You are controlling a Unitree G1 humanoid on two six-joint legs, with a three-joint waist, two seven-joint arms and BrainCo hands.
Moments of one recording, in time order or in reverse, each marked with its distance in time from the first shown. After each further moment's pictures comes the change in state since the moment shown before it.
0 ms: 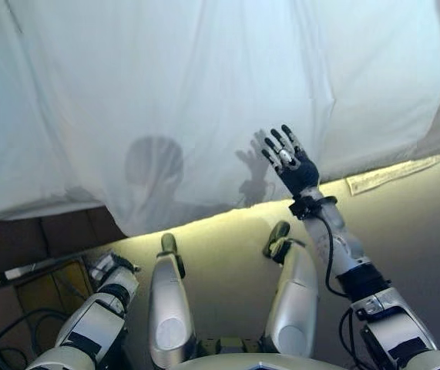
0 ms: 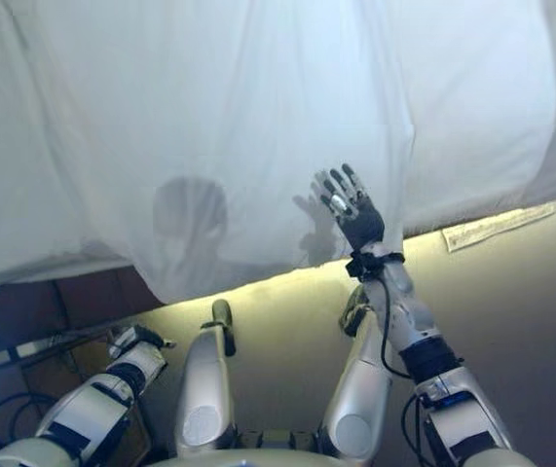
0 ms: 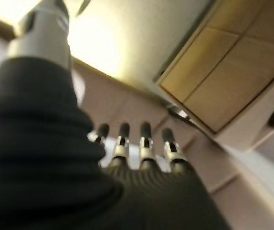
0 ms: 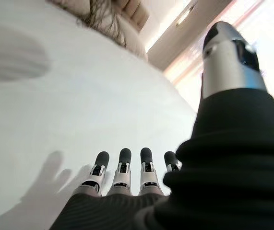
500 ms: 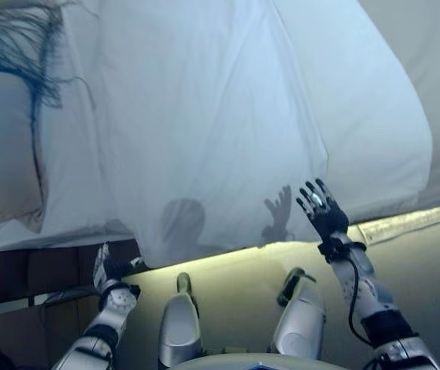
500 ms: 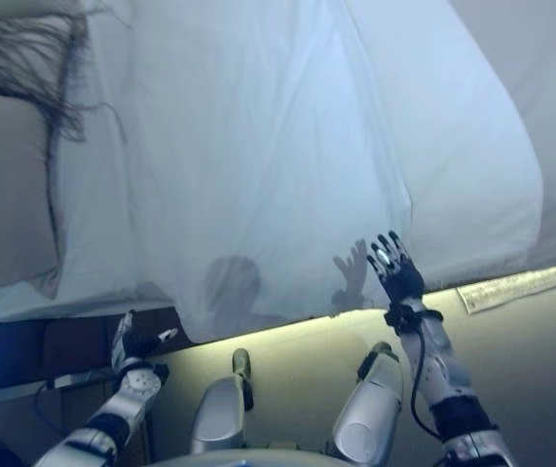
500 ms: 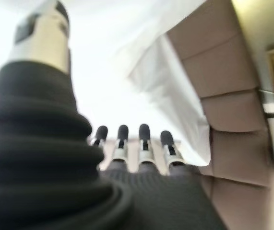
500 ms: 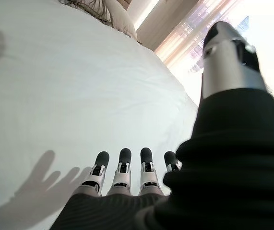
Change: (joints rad) left arm 0.429 0.005 0.264 -0.401 0.036 -0.621 0.075; right arm 0.404 -0.016 -0.232 -0.006 -0.056 0.042 0.017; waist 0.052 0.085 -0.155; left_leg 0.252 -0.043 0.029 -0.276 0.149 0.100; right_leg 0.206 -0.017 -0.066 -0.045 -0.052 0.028
